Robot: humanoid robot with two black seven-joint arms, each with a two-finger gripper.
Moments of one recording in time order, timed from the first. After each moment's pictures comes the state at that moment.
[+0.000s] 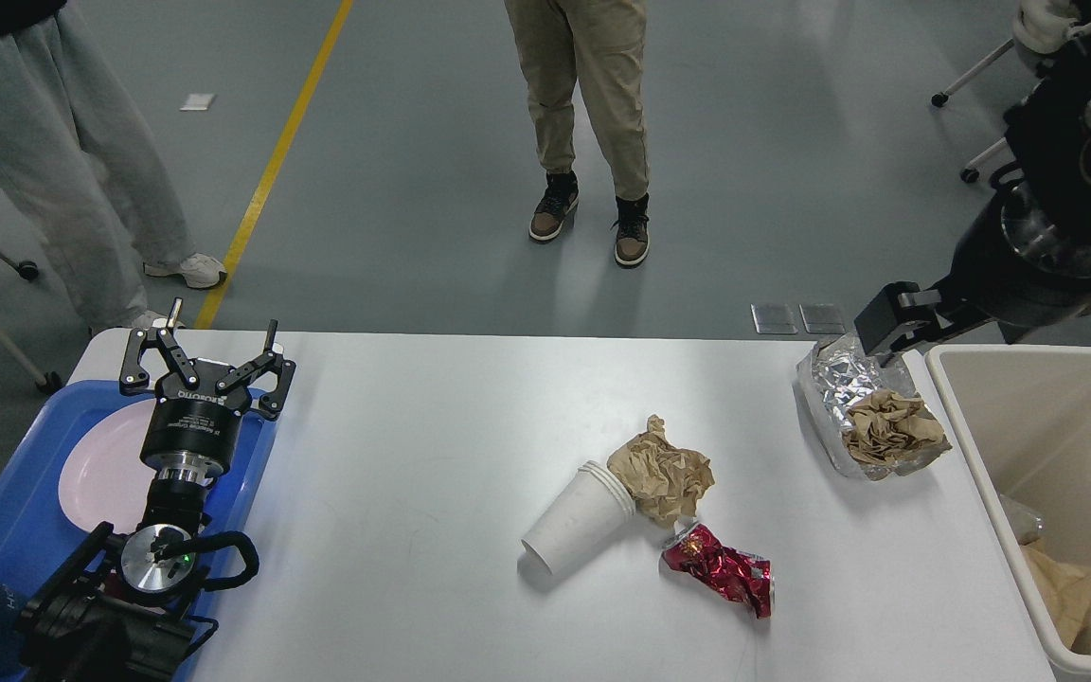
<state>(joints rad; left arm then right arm) -0.39 0.09 -1.39 -0.63 0.08 -0.66 -0.25 2.47 -0.35 -1.33 1.66 -0.26 0.61 -0.17</state>
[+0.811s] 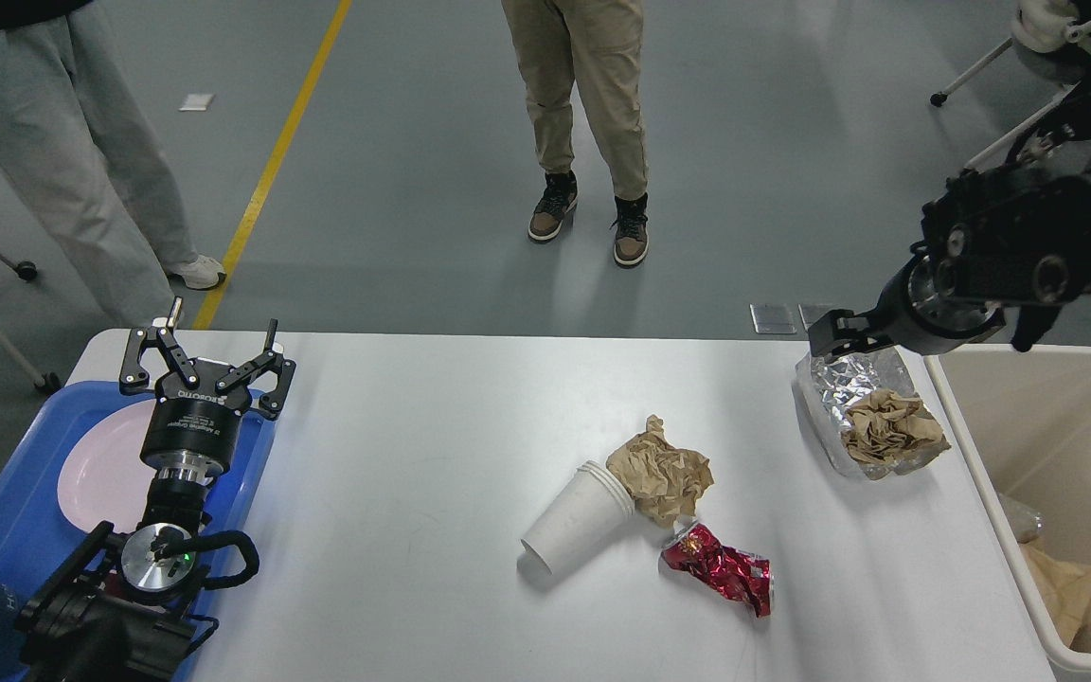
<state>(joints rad) -0.39 0.09 -1.39 -0.64 0.08 -0.66 -0.25 1.73 -0.23 -1.26 1.05 -0.28 0.35 -0.10</state>
